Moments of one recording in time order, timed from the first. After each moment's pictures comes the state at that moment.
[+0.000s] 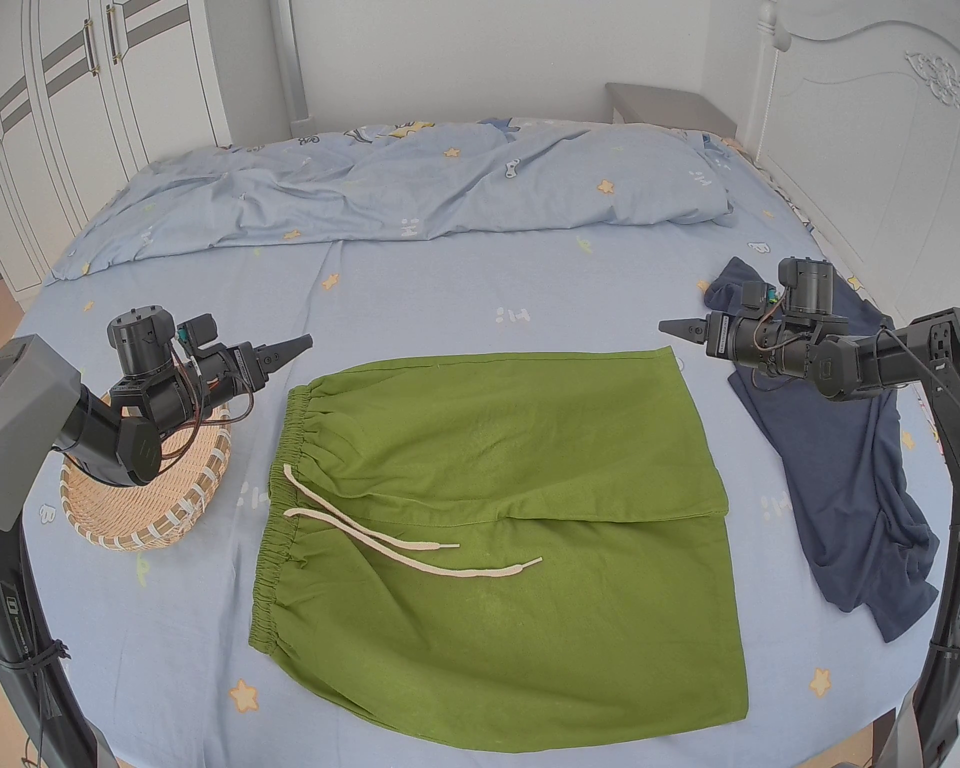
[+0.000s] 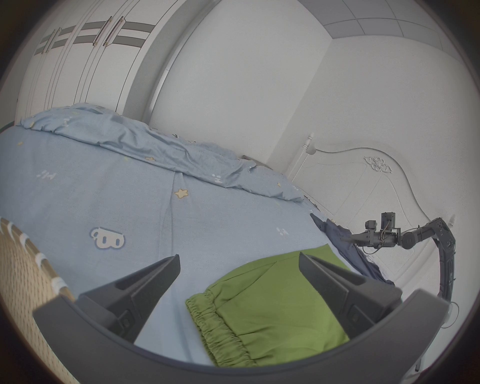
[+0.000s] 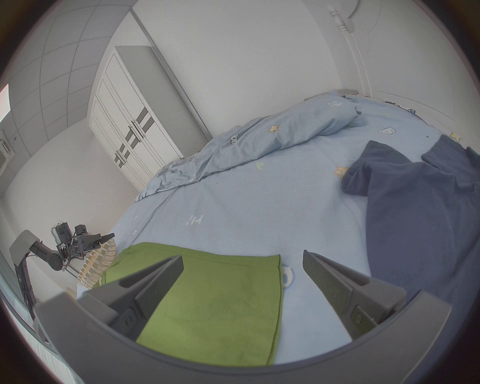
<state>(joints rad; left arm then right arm) 0.05 2.16 -1.17 -0.92 -0.58 -0.28 0.07 2.25 -1.62 -0.30 0.45 0.16</state>
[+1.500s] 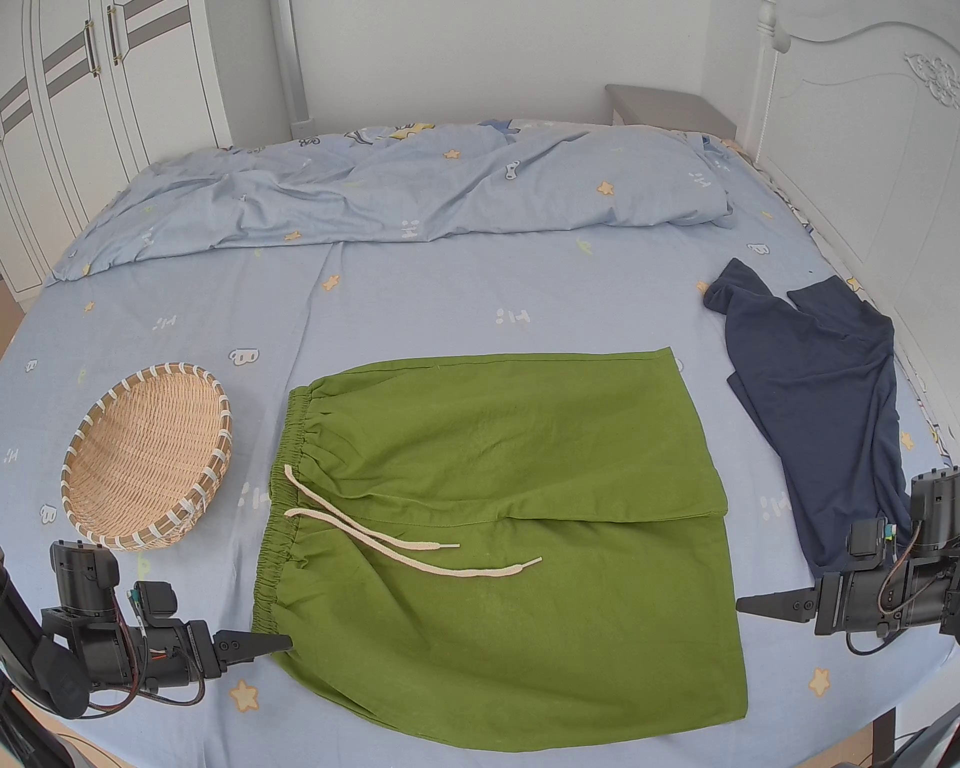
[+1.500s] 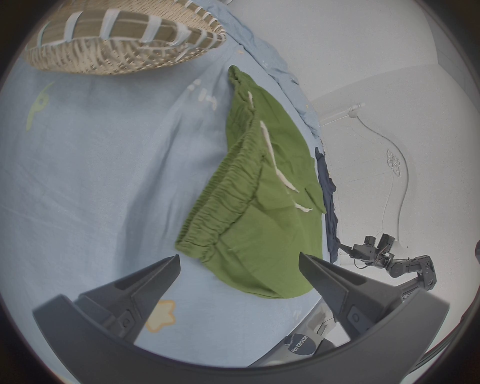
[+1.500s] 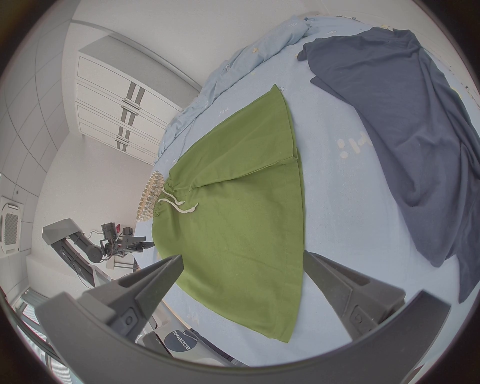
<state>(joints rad) 0.08 1.75 -0.02 -0.97 -0.72 -0.39 0.11 1.46 -0.25 -0.47 0.57 0.28</state>
